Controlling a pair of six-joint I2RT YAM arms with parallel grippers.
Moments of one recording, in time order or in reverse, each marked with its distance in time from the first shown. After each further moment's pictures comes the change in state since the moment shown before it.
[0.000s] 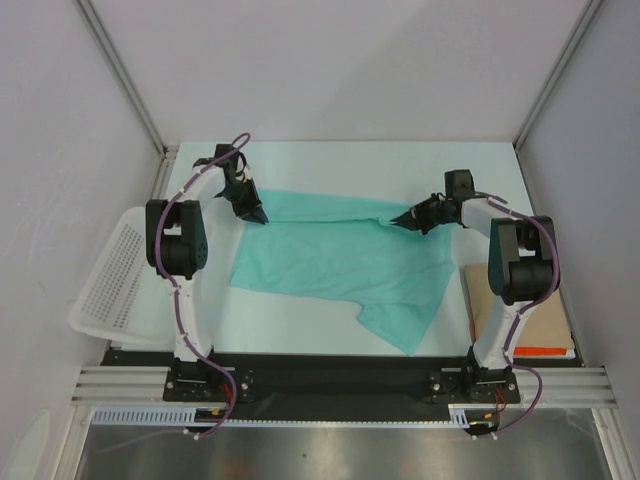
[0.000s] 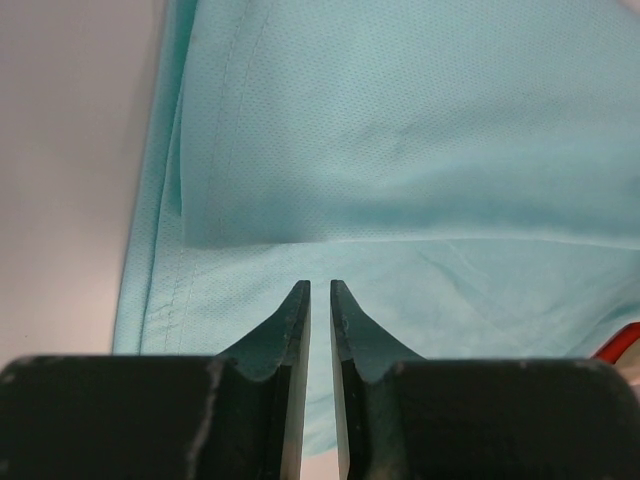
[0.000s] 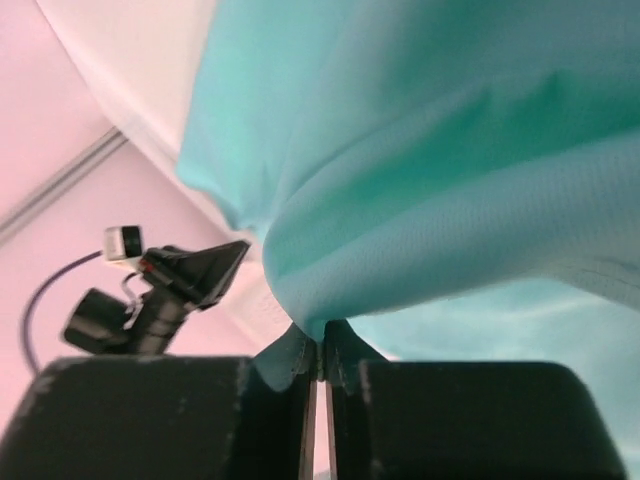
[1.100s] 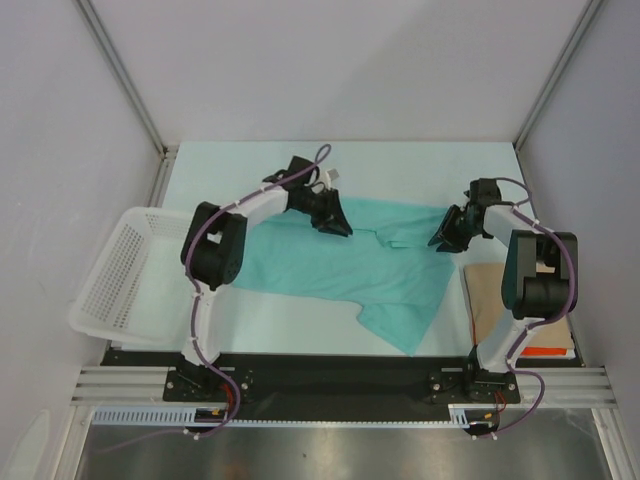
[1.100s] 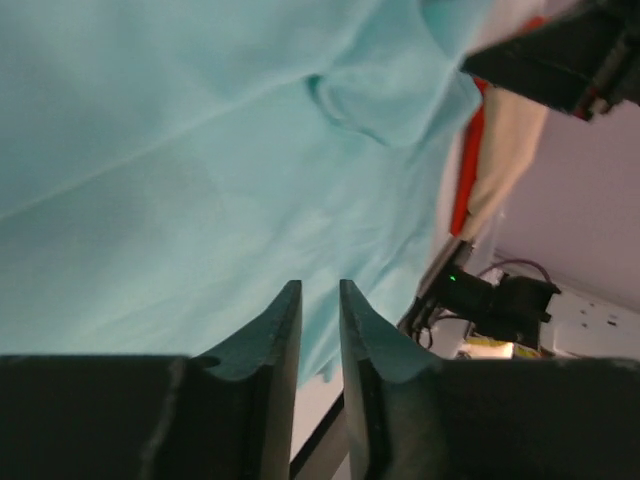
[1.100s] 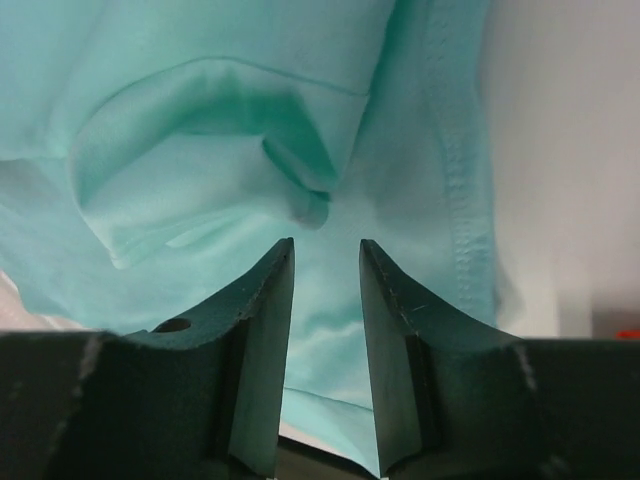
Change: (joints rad) left arm -0.330 0.000 -0.056 0.299 0.417 -0.098; right arm -0.118 -0.135 -0.077 -0.239 0.309 -0.739
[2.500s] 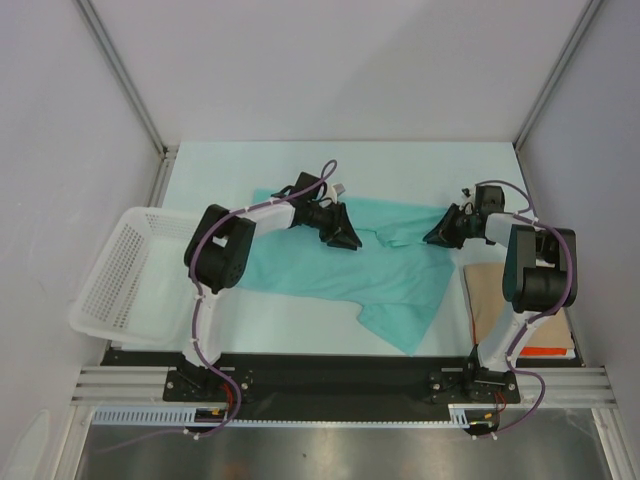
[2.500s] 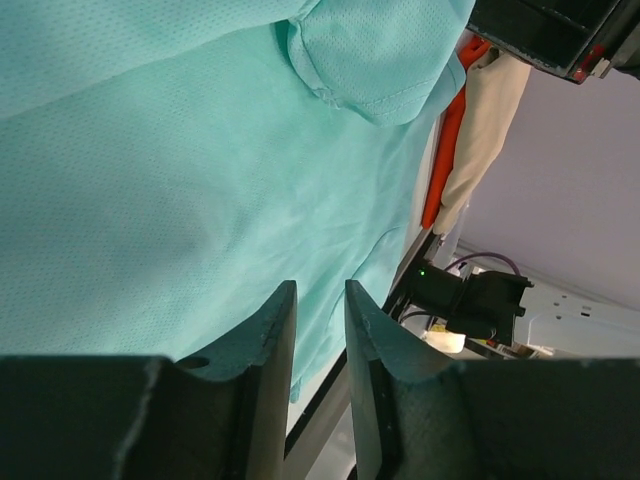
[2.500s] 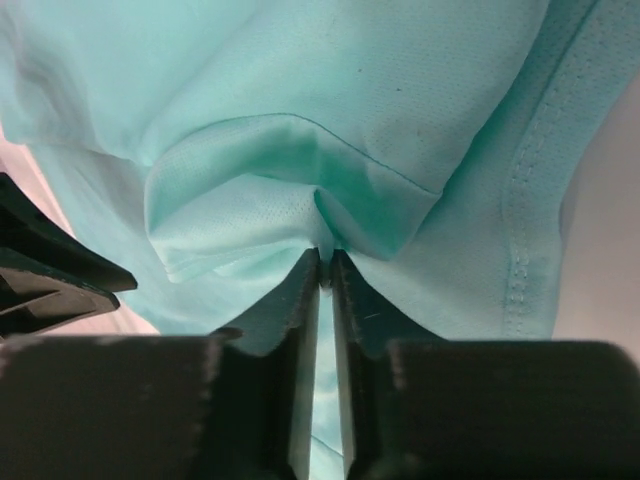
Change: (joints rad) left arm -0.106 -0.013 -0.195 0.286 0.064 -0.209; right arm -0.061 0.051 -0.097 0.296 -0.249 -0.014
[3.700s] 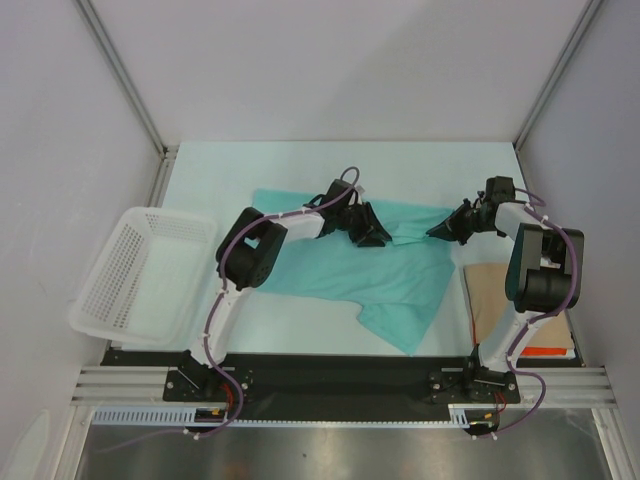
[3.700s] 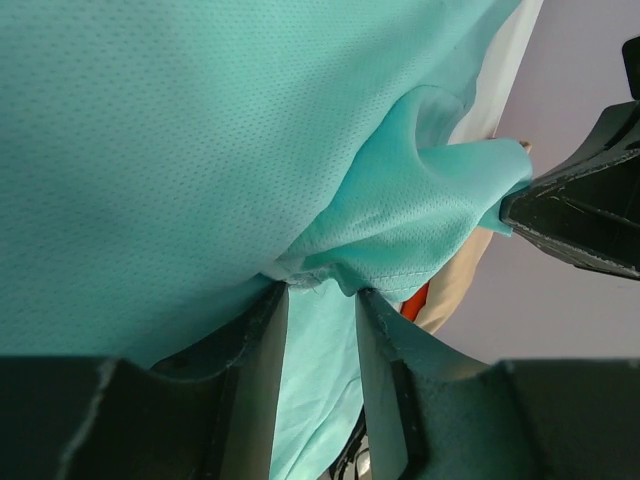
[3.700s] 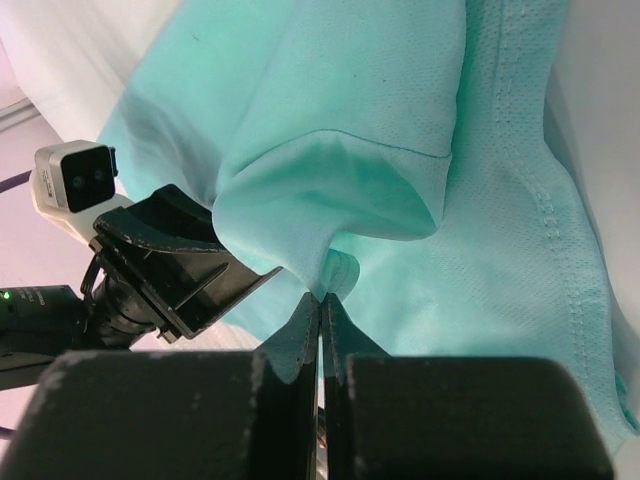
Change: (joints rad) left arm -0.132 0.203 0.161 0.247 -0.222 -0.342; right arm -0.050 0.000 0.124 -0.240 -0.076 0.271
